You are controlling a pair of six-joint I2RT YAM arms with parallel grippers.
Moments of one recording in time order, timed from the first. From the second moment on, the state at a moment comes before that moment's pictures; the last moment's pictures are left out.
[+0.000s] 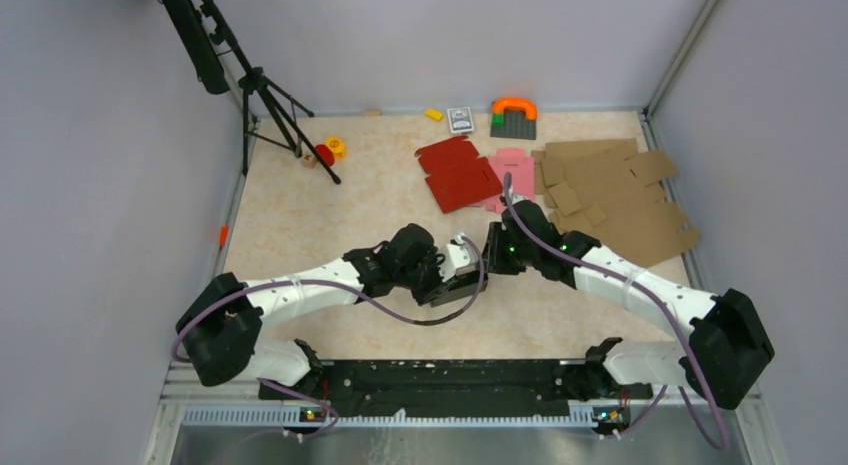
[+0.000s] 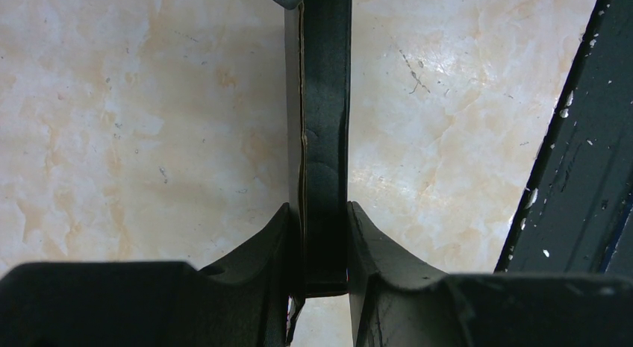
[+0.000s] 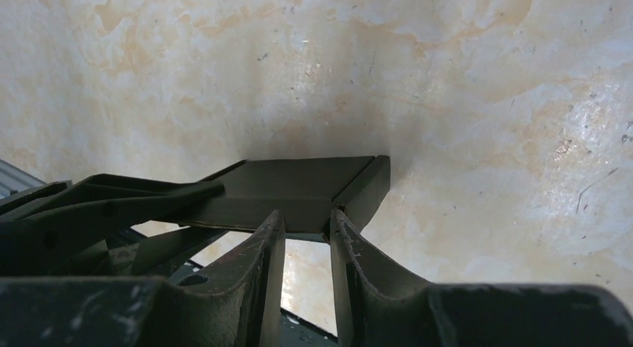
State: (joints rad) left arm -0.90 1.37 0.77 -0.20 0.27 0.23; right arm 0.74 1.22 0.81 -0.41 -0.03 0.72
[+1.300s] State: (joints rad) left arm -0.90 1.39 0.80 -0.25 0.26 0.23; right arm 0.69 1.25 0.83 -0.43 -0.09 0.72
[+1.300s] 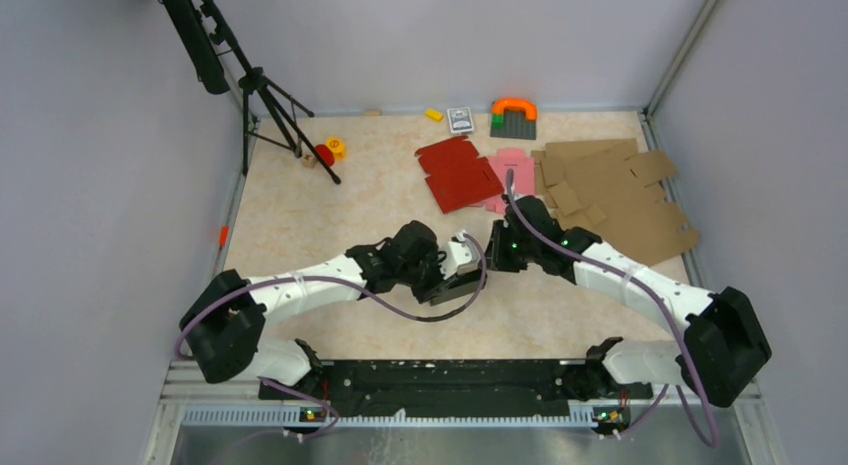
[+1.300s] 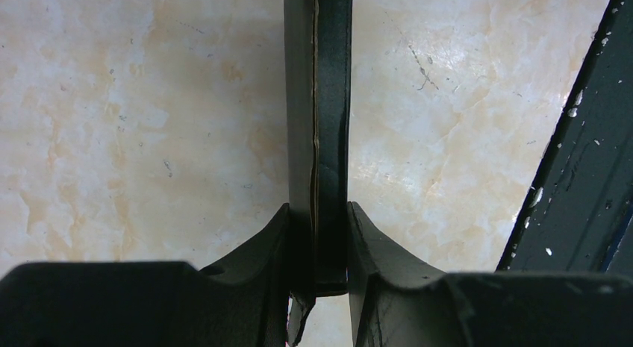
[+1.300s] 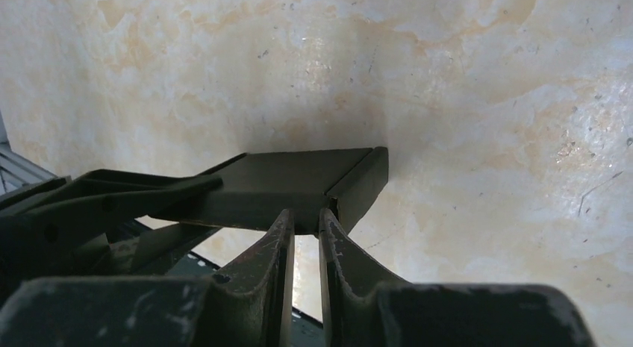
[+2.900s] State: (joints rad) left arm -0.90 1.45 0.87 -0.27 0.23 0.23; right arm 0.69 1.13 0.64 -0.16 -0.16 0.46
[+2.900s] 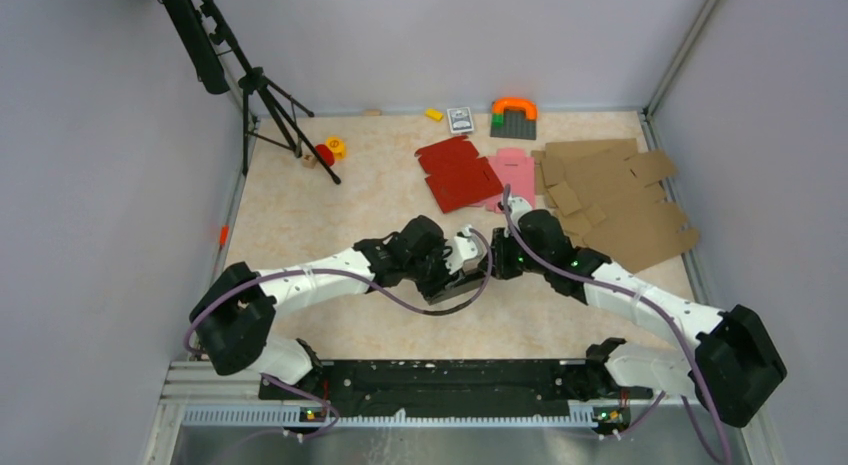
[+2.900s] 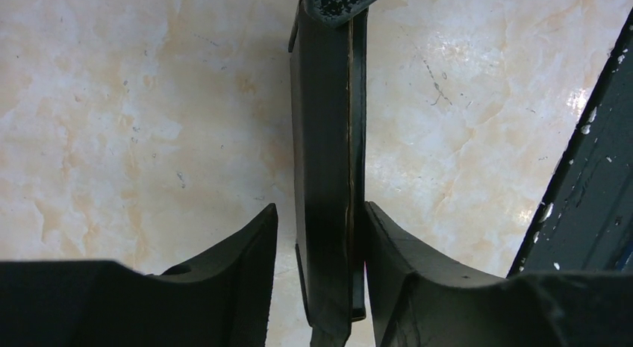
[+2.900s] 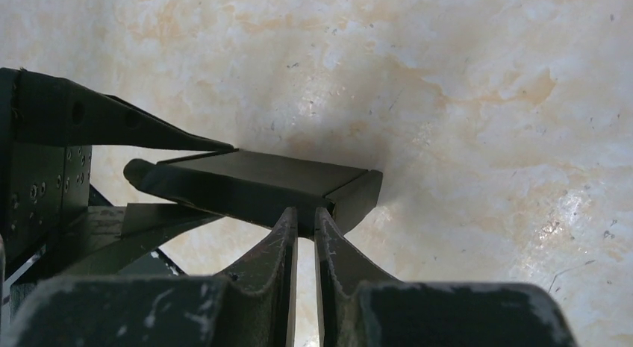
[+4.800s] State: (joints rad) left arm -0.90 1.61 1.02 -0.31 0.35 0.57; right arm 0.66 0.97 0.53 -0.26 -0.06 0.62
